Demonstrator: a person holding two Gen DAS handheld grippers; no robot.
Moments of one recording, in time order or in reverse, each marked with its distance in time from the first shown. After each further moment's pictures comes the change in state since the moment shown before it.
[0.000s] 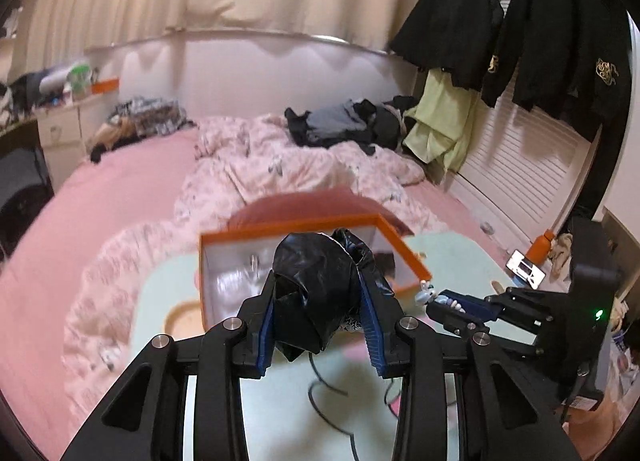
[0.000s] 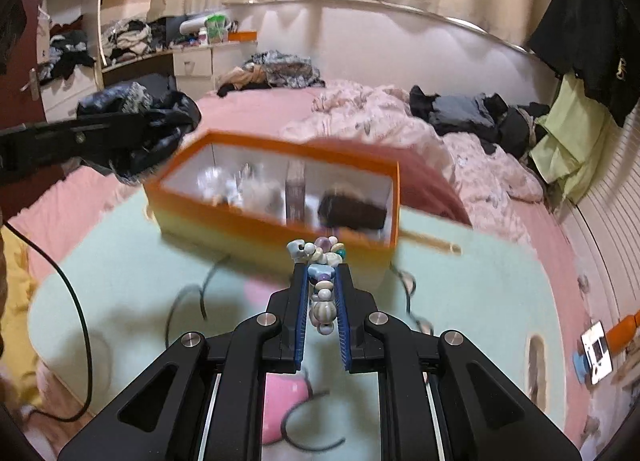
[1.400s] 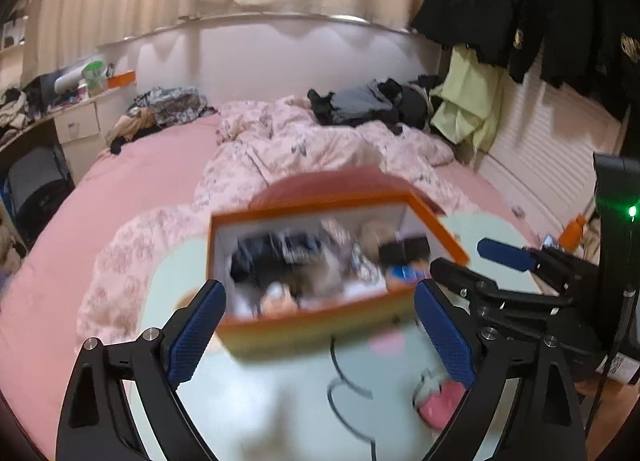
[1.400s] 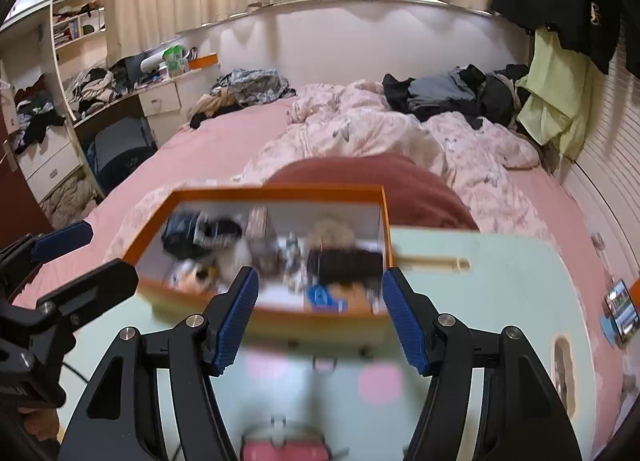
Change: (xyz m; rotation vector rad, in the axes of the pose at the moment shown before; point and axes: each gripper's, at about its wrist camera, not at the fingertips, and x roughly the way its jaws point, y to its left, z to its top) left arm 0.029 -0.006 -0.031 0.011 0.096 0.109; right arm 0.023 -0.020 0.022 0.210 0.014 -0.010
